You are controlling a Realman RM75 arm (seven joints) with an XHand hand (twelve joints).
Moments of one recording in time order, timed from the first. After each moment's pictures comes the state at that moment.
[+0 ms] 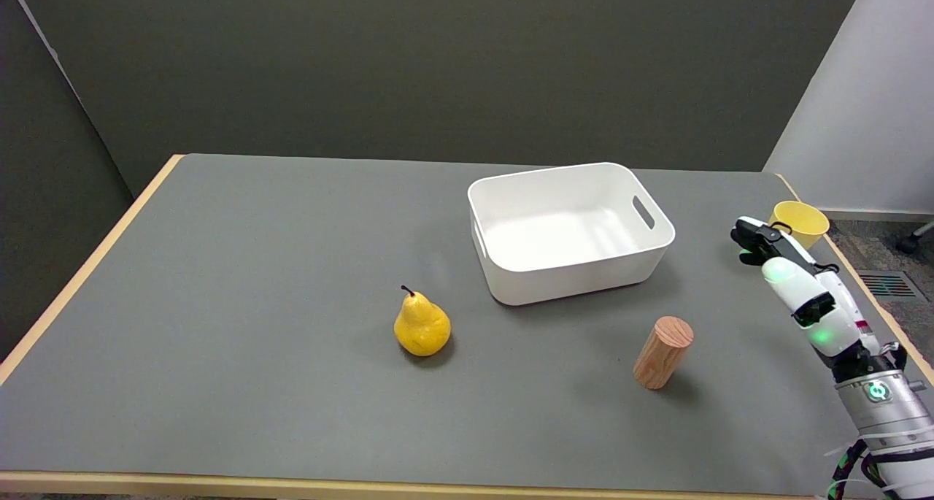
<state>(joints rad) -0.72 -0.77 -1.80 1.39 1.04 1.29 0.90</state>
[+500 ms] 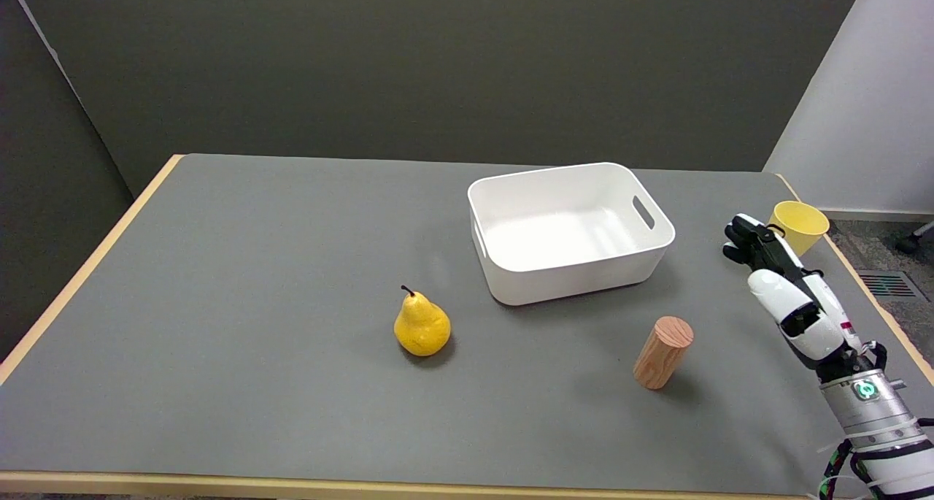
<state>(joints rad) -0.63 -0.80 -1.82 1.25 0.94 1.29 1.17</state>
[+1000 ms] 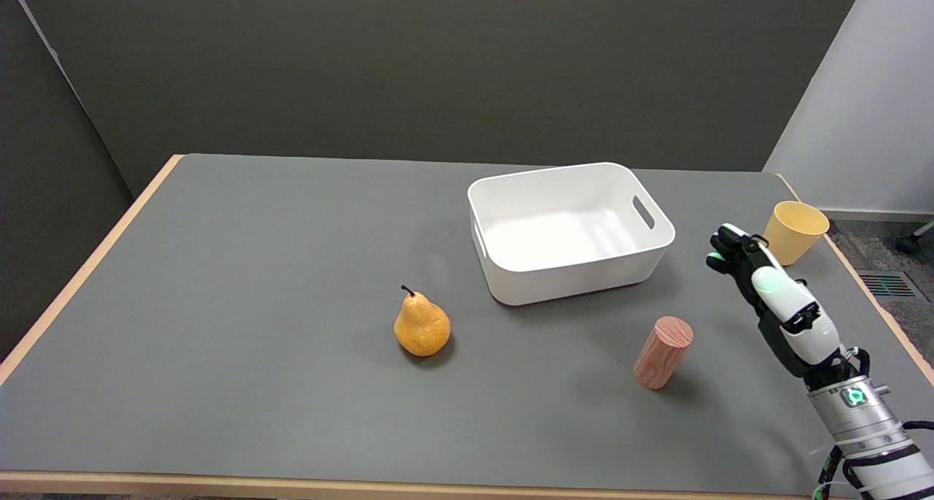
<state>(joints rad) -0.58 -0.83 -1.84 1.17 0.86 1.29 1.28</state>
